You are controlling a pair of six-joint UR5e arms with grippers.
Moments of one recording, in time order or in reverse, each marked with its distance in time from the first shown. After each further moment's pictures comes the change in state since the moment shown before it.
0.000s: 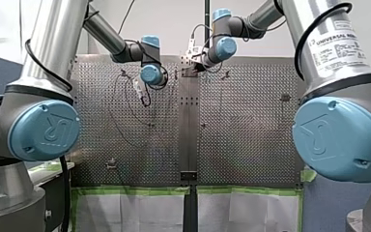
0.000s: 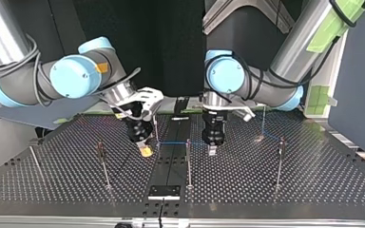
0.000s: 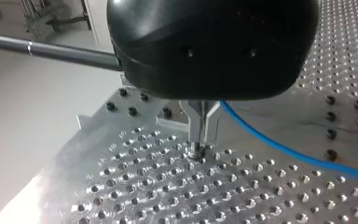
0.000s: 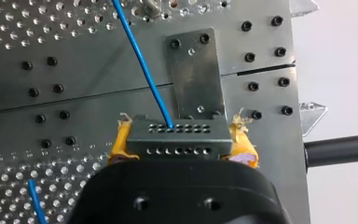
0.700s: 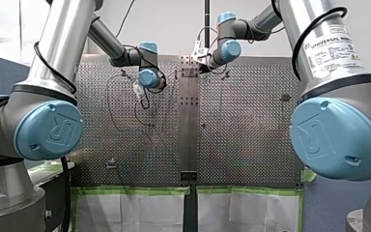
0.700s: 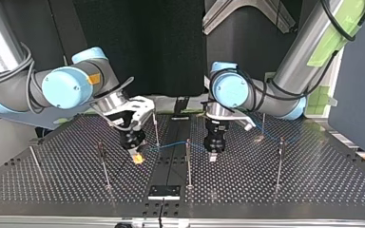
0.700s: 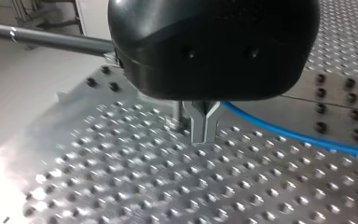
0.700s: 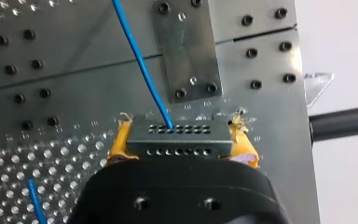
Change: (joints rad) left arm 0.050 -0.066 0.051 -0.008 0.099 0.001; right arm -0.051 0.027 -0.033 -0.003 -0.031 0.030
